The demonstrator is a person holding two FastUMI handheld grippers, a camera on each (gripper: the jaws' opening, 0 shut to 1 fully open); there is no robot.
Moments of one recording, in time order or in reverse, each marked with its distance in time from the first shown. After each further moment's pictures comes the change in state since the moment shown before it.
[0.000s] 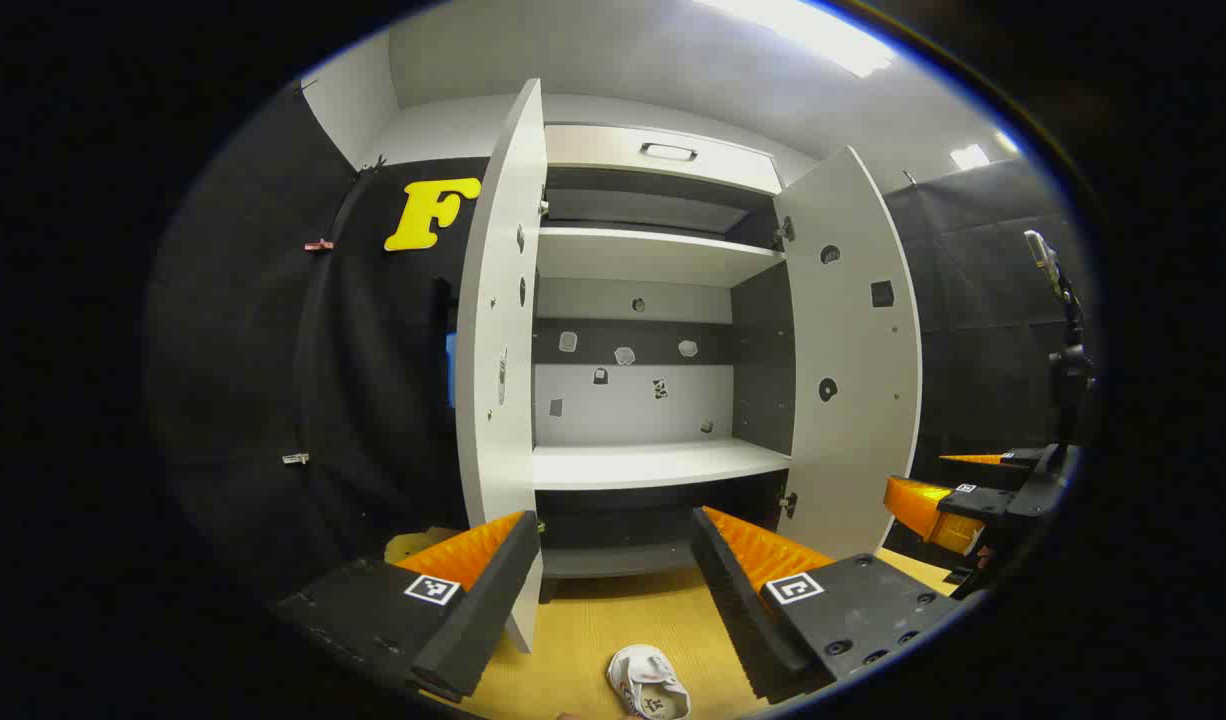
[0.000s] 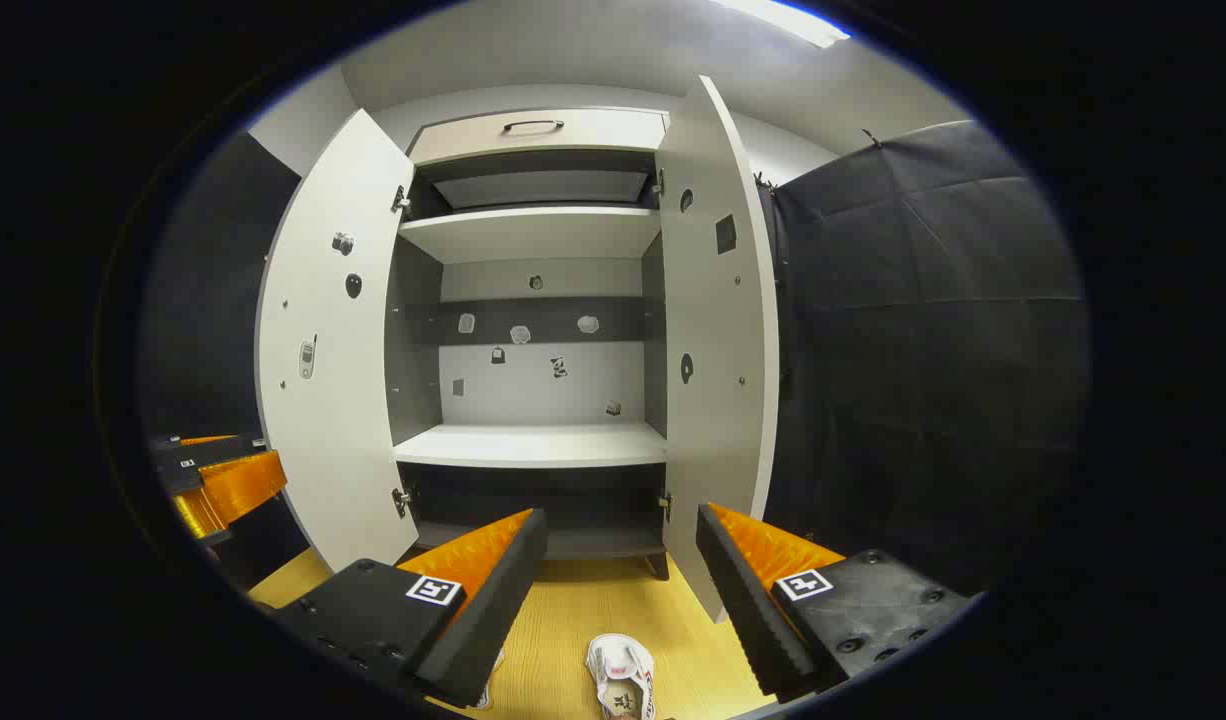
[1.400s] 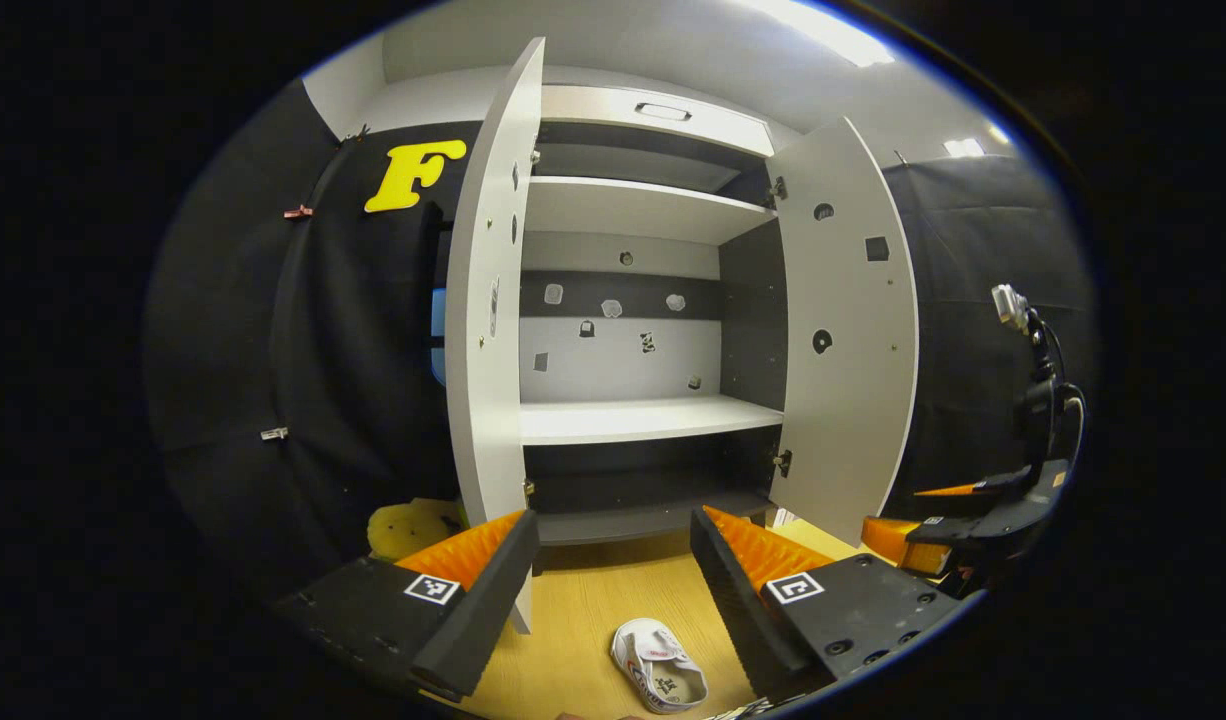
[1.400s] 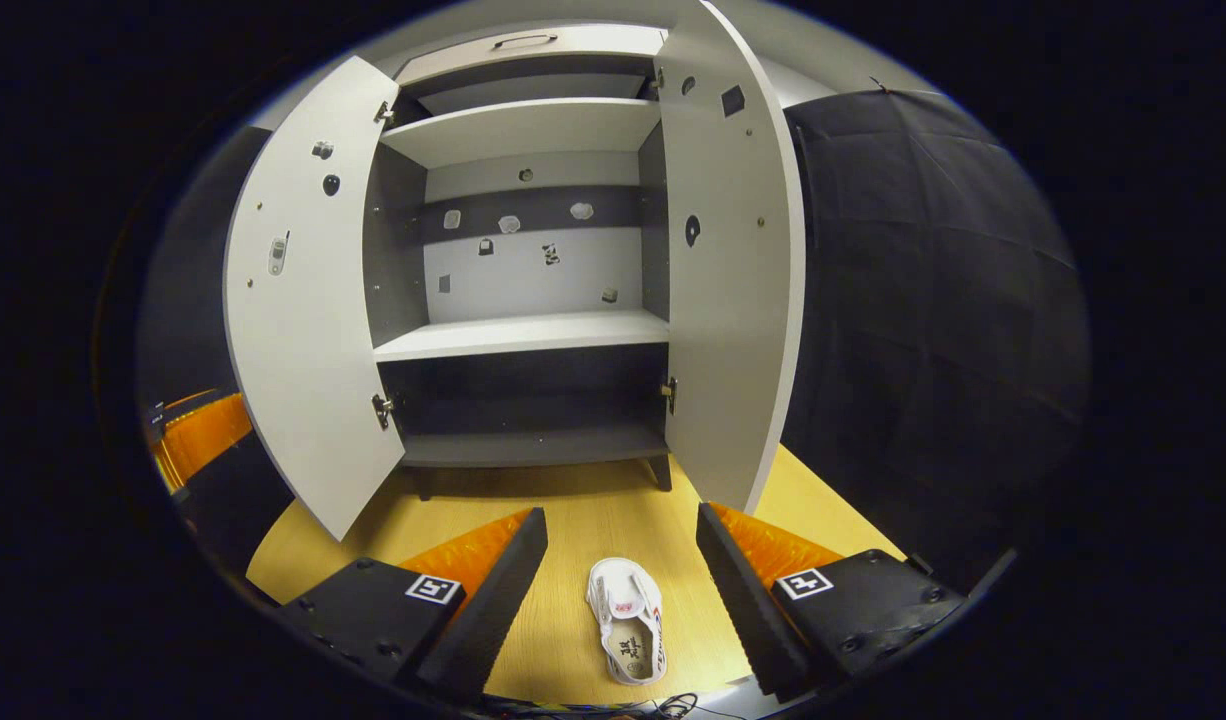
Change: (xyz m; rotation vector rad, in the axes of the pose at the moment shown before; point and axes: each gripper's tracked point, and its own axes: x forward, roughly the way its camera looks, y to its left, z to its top) left arm 0.011 0.010 -0.052 -0.007 0.111 -0.068; right arm 0.004 -0.001 -0.125 0.004 0.327 -0.030
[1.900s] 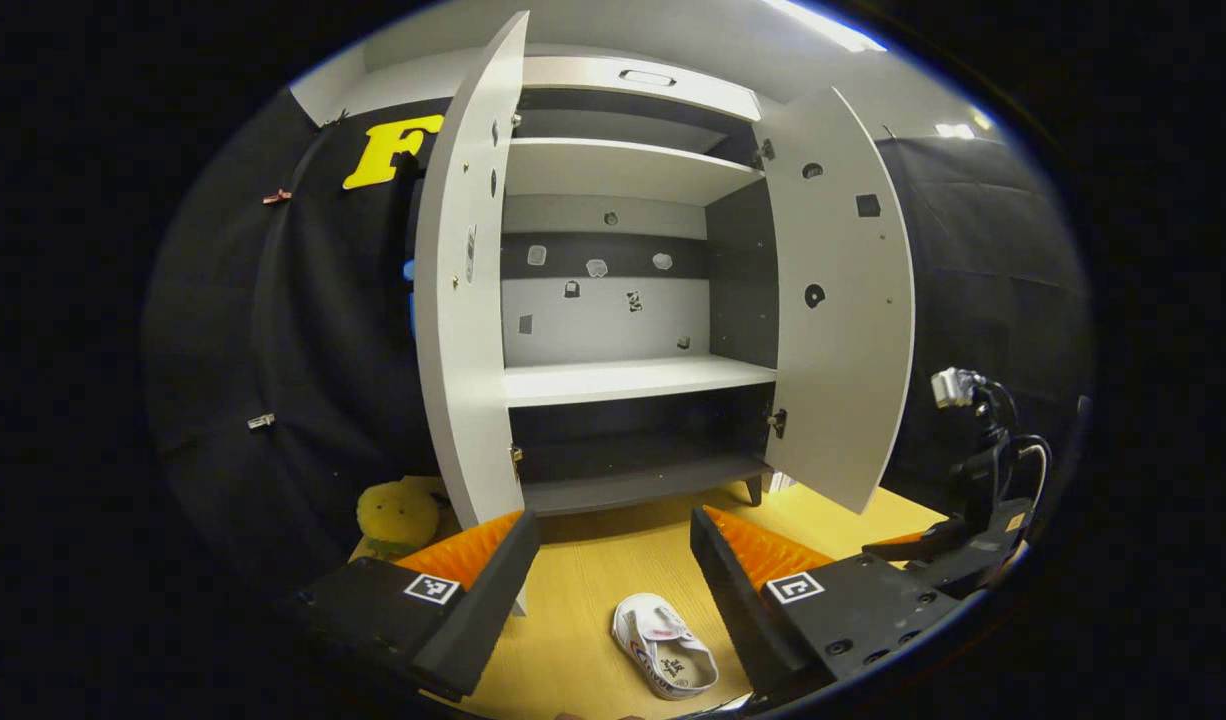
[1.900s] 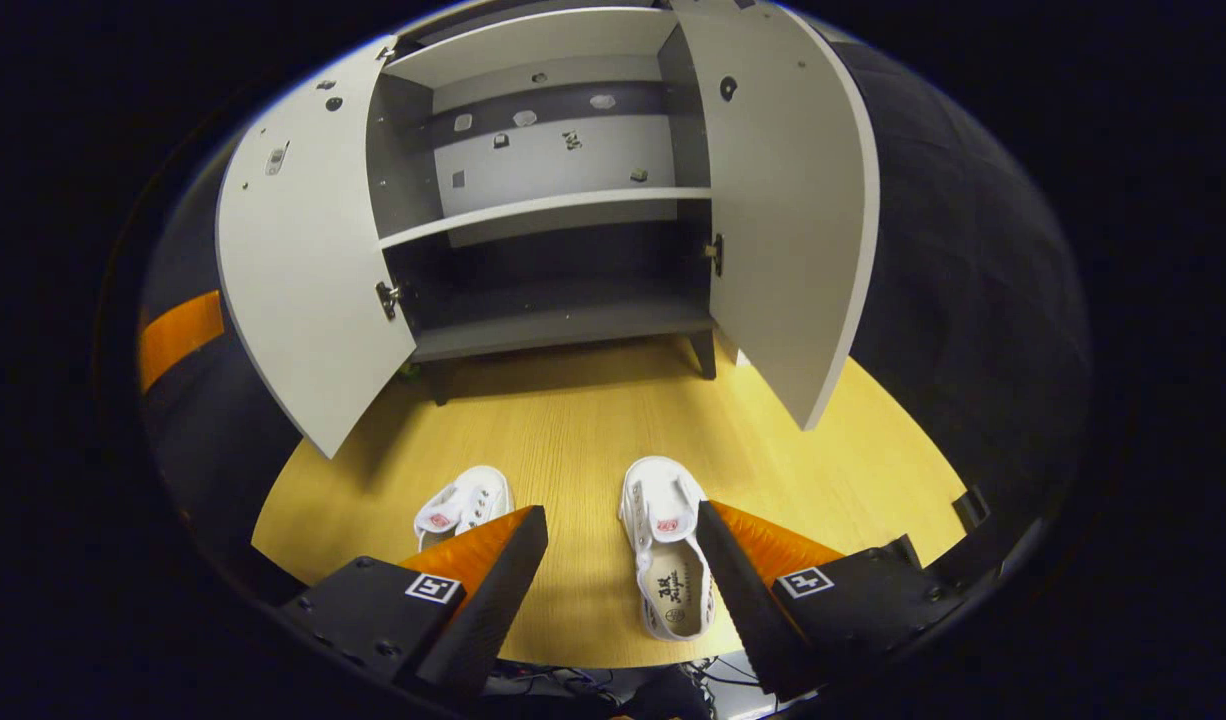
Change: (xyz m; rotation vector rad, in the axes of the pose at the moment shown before) left arm 0.009 -0.007 -0.039 0.035 0.110 -0.047; right arm 0.030 0.029 -0.128 0.025 0.303 0.100
